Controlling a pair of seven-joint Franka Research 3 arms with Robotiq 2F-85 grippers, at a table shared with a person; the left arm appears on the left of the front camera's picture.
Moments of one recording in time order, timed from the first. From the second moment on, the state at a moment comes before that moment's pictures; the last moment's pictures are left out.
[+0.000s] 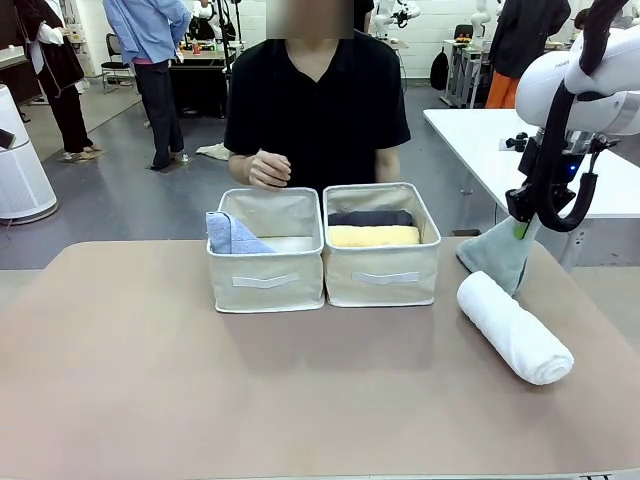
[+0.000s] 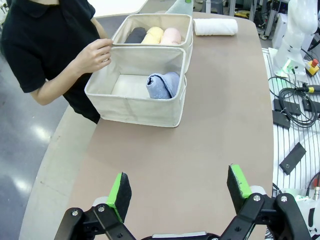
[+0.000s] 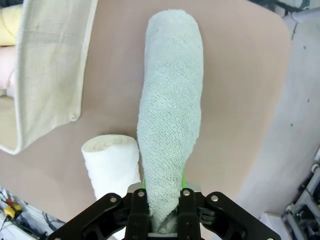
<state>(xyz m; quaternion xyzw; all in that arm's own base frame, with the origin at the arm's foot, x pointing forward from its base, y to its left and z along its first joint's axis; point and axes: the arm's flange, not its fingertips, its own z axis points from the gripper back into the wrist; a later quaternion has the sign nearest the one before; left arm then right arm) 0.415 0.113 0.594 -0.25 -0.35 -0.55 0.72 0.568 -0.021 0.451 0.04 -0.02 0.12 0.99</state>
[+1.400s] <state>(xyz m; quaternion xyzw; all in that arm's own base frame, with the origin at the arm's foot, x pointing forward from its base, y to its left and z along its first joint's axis) 0.415 0.112 0.594 -0.25 -0.35 -0.55 0.72 0.352 -0.120 0.688 0.01 0.00 0.09 1.00</state>
